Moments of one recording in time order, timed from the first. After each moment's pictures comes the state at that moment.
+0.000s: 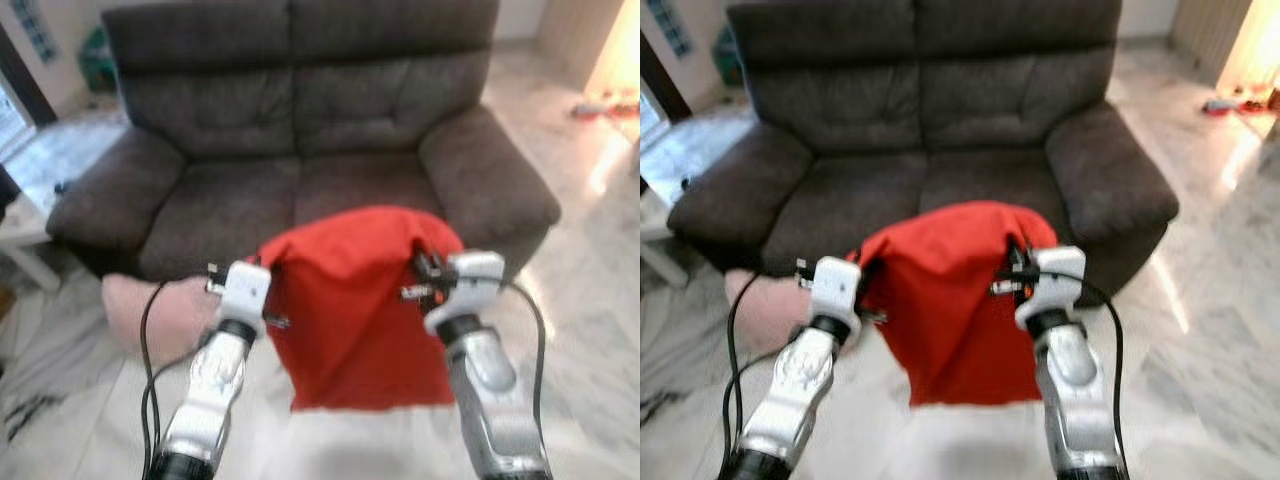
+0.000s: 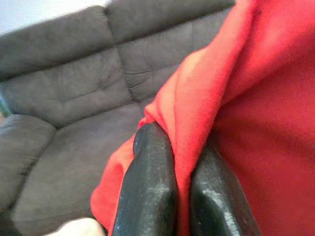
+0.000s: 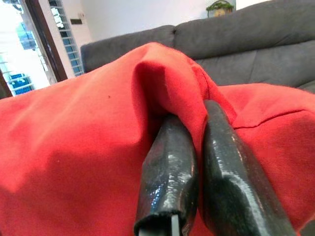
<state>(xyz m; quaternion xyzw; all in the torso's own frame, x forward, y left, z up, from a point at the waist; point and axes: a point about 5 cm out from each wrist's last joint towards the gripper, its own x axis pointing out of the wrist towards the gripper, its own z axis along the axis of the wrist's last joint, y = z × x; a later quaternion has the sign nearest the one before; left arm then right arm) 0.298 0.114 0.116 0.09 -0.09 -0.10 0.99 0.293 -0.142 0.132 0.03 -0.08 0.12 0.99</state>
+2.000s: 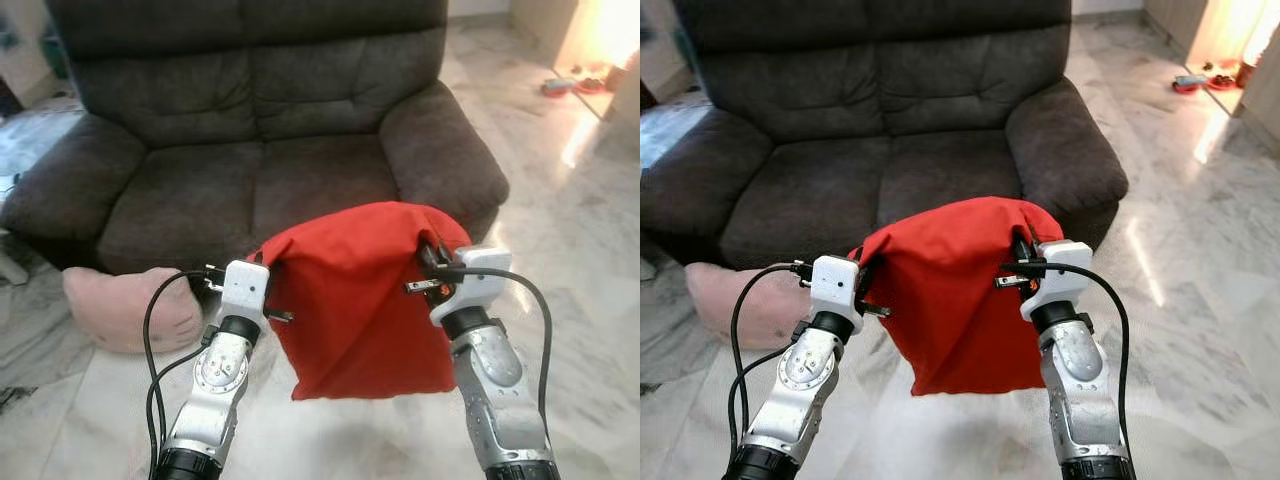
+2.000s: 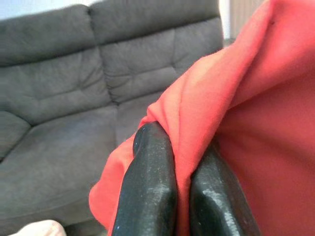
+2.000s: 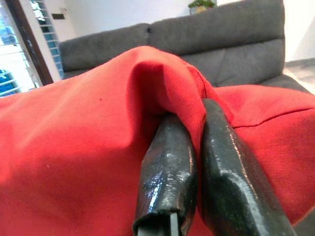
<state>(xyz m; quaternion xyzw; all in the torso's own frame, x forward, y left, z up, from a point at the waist) 0.300 0.116 0.118 0.06 -0.09 -0.08 0.99 0.296 -0.147 0.134 0.03 -0.09 0.12 0.99</state>
